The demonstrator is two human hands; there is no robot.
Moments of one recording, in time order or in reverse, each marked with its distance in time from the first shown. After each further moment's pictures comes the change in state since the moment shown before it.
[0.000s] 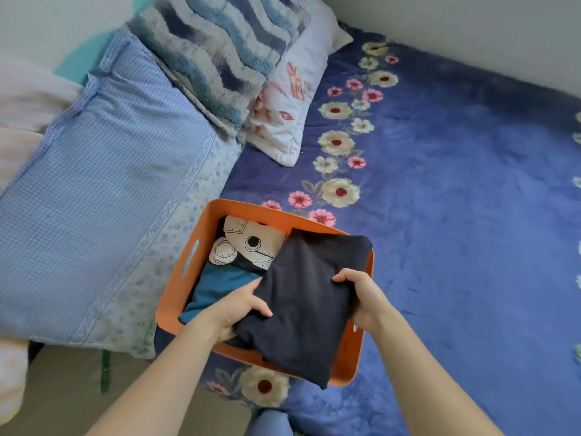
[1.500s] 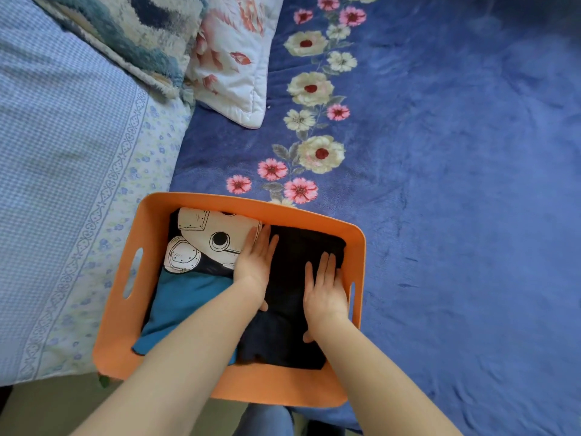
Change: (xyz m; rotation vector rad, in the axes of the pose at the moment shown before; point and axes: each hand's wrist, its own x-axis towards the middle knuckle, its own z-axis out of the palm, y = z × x) left_hand 0.144 0.020 0.034 2.417 0.229 -0.029; right_hand 0.092 0.048 0.012 -2.199 0.225 -0.184
